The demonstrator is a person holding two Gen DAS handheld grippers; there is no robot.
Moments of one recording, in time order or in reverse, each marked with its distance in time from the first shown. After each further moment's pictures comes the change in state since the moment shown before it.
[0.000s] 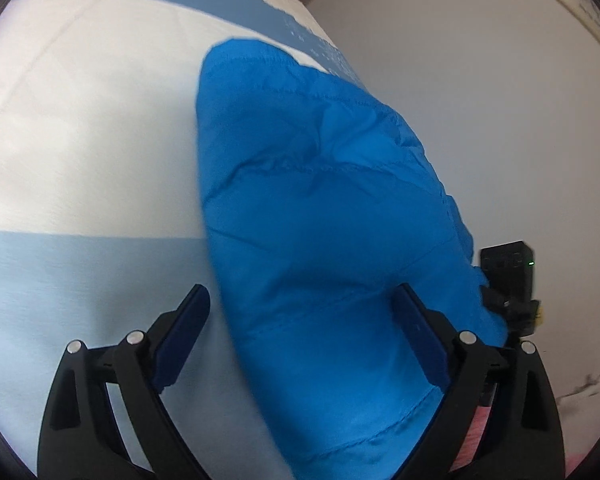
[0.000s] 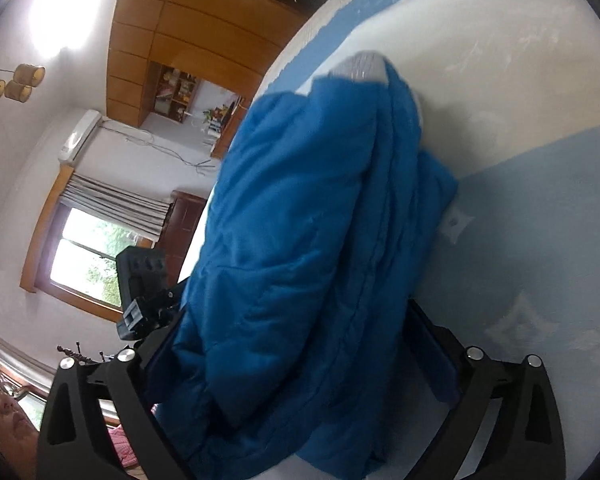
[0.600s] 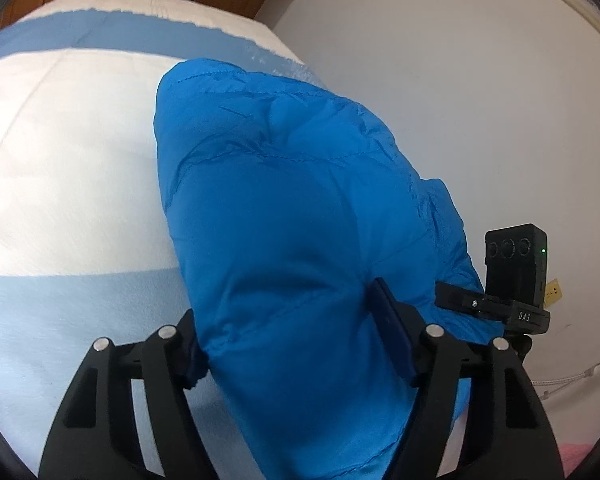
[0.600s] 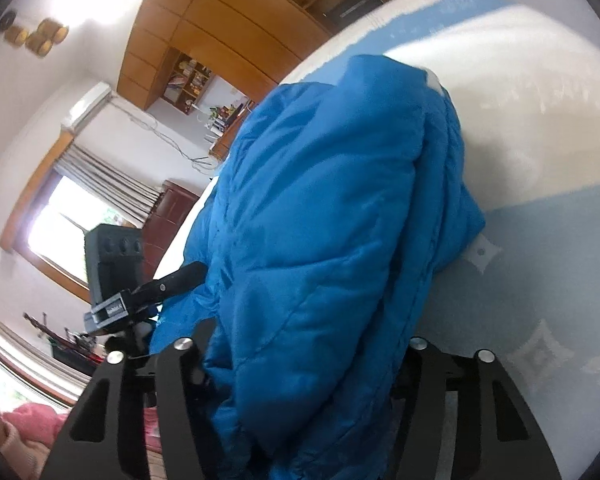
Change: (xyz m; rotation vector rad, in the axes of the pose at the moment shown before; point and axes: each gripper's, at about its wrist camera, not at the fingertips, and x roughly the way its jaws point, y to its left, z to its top) left arm 0.004 -0.054 -0.014 0.158 -0.095 0.067; right arm 0.022 0.037 -0.007 -0.194 -0.077 -0.096
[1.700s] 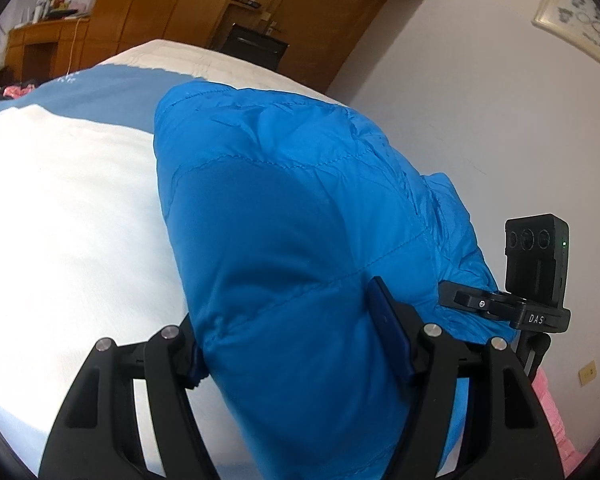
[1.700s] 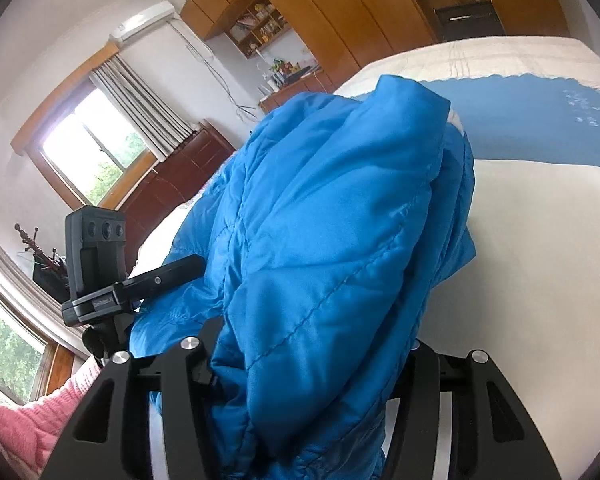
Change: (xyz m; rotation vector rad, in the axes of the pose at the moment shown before) left arm -0.080 0.135 0.095 -0.118 -0.242 0.210; right arm 0.210 0.088 0.161 -0.309 0.149 0.073
